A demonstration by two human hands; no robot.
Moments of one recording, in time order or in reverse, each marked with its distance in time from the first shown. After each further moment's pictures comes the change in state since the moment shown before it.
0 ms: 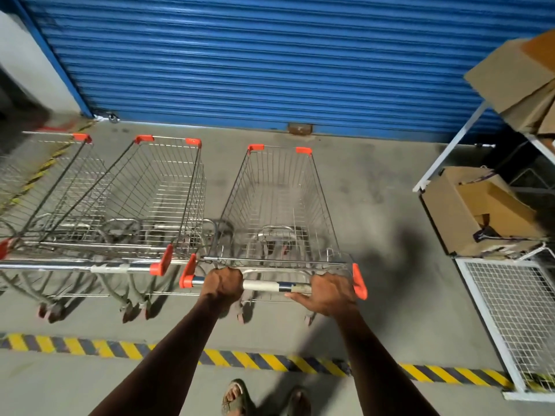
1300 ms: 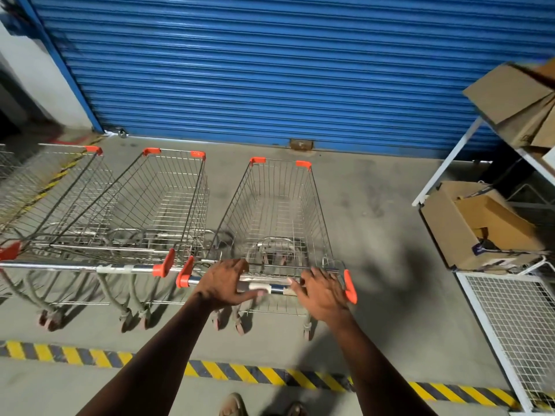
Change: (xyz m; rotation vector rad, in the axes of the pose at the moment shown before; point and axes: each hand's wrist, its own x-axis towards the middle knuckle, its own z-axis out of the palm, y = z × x) left_hand 0.003 0.000 -0.041 -0.322 -0.251 0.005; right_hand -0.007 -0.007 0.002 0.199 0.260 -0.027
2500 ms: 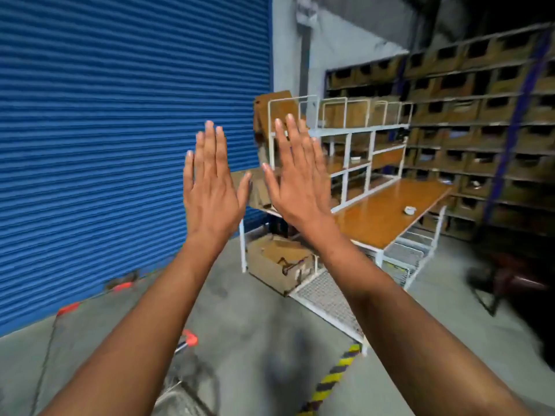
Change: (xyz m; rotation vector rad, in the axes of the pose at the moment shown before) left_hand -0.145 0.444 -0.372 -0.095 1.139 0.488; right_hand -0.321 0.022 -0.492 -0.511 1.073 0.459
